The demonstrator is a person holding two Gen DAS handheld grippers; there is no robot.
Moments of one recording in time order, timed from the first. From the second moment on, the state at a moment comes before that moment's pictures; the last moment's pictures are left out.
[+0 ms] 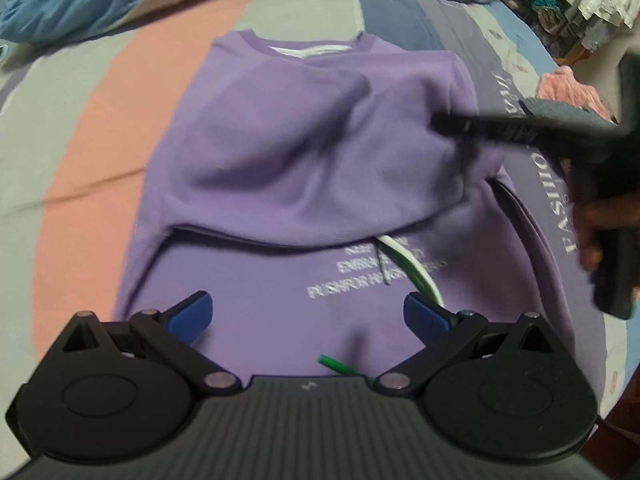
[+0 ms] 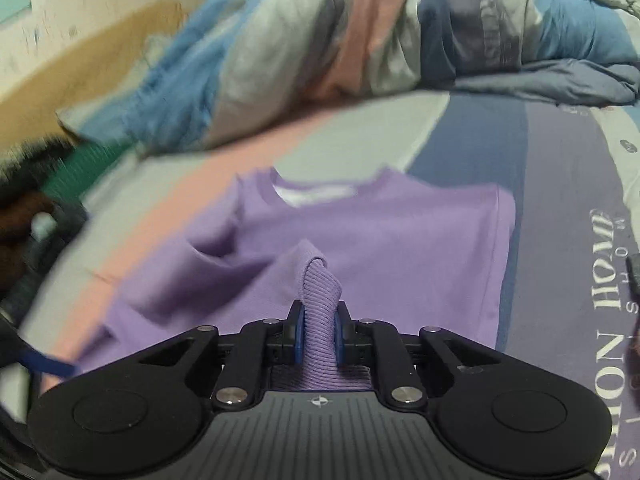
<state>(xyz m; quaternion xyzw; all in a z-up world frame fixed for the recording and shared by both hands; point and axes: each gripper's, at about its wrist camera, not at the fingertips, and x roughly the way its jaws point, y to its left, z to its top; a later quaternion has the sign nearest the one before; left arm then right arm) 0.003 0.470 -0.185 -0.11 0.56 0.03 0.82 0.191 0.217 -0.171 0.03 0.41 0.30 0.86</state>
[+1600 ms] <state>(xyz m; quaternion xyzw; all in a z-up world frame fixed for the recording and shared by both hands) 0.038 0.447 -0.208 0.26 0.49 -0.05 0.83 0.238 0.312 -0.056 0.12 0.35 0.41 0.83</state>
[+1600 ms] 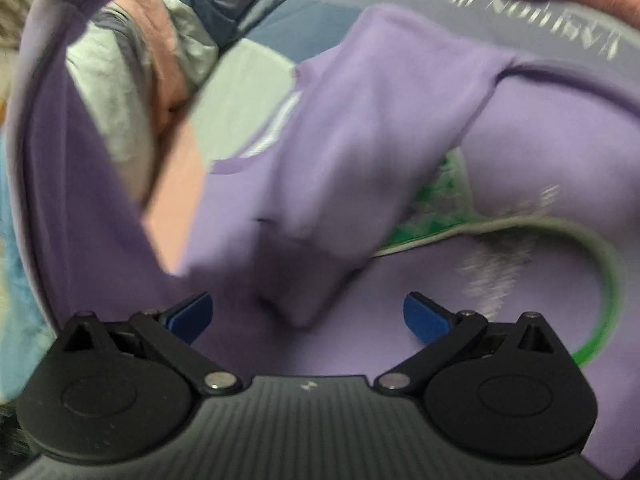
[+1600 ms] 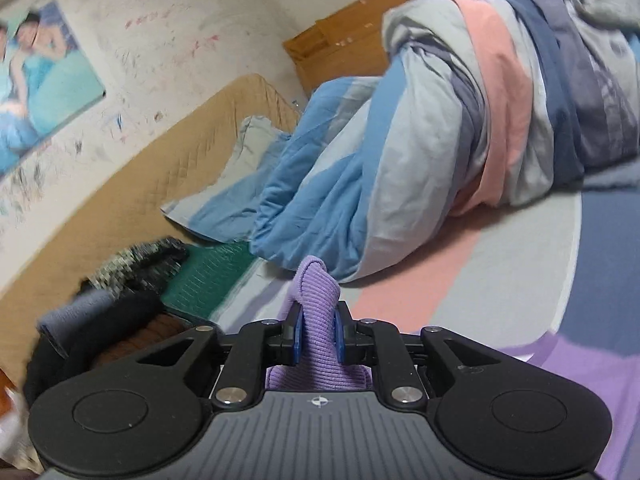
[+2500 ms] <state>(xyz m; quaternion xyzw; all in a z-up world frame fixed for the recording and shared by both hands) 0.094 0.568 -0.251 -0.13 0.52 0.09 0.84 0.208 0.183 -0.182 0.00 0.42 0.07 0.91</state>
